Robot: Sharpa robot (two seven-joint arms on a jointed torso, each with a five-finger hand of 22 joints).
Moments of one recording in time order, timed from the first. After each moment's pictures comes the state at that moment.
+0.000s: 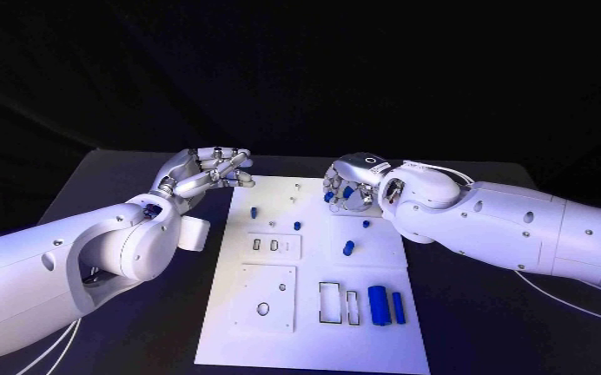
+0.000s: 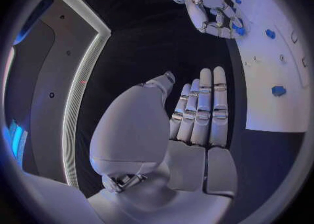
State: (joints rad) left arm 1.19 -0.96 0.01 1.66 -0.08 -0.36 0.41; left_hand 1.46 -0.14 0.37 0.25 0.05 0.88 0.22 0.21 0.15 1.08 0.16 0.08 0.07 1.12 0.09 0.36 0.33 0.18 1.04 0.18 0.37 0.14; right arm 1.31 -0.69 -0.14 1.41 -1.60 -0.33 -0.10; right_hand 1.36 -0.21 0.58 0.08 0.20 1.06 0.14 0.25 0.29 1.23 0.08 0.06 0.11 1.47 0.01 1.36 1.22 0.10 1.33 0.11 1.28 1.12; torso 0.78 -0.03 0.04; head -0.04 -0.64
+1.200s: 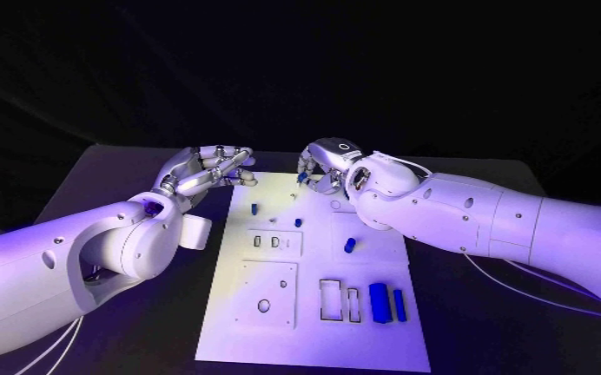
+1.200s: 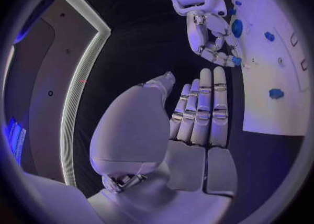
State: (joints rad) left arm 1.19 -0.96 0.01 1.67 -0.08 -0.36 0.40; left_hand 1.46 -0.14 0.38 0.25 0.05 0.88 0.22 0.21 0.15 1.08 0.16 0.08 0.07 1.12 0.09 0.36 0.33 0.18 1.04 0.18 0.37 0.14; right arm 1.31 -0.49 -0.13 1.22 -1.56 -0.44 -0.12; right_hand 1.36 -0.21 0.58 0.08 0.20 1.05 0.14 0.25 0.30 1.23 0.08 0.06 0.10 1.47 0.01 1.36 1.22 0.10 1.33 0.11 1.28 1.12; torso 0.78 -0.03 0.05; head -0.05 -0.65
